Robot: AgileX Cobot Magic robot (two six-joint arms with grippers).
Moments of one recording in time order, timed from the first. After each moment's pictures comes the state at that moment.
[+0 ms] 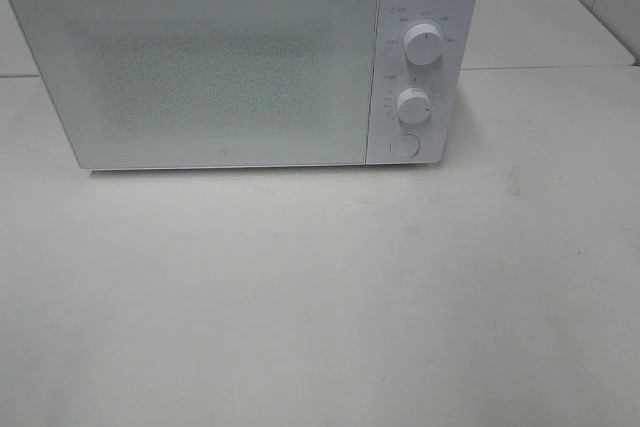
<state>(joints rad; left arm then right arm) 0.02 0.00 -0.52 -0.11 1.09 0.09 0.06 0.33 -0.55 -0.10 0.64 0.10</state>
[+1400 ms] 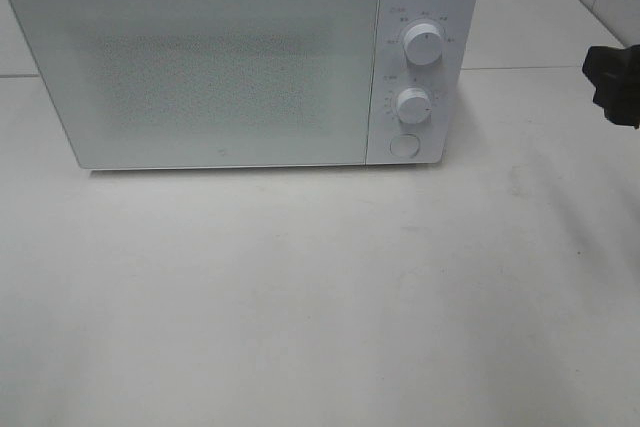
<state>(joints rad) 0.02 0.00 -0.52 -0.11 1.09 0.09 0.06 1.13 -0.31 -0.01 -0.62 0.07</state>
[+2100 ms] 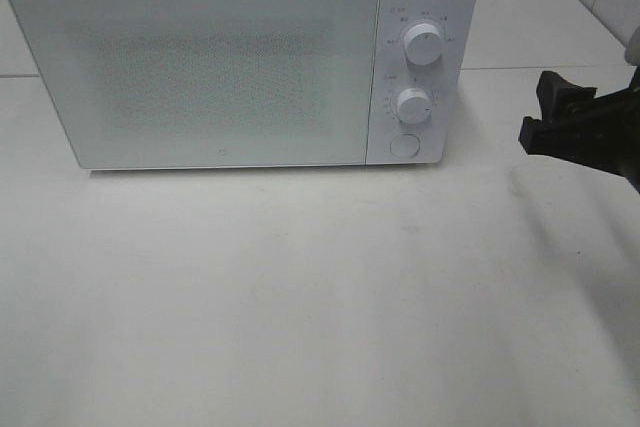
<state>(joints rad) 0.02 0.00 -0.52 -0.11 1.09 0.09 0.49 1.40 -0.24 0.59 -1.15 -0.32</state>
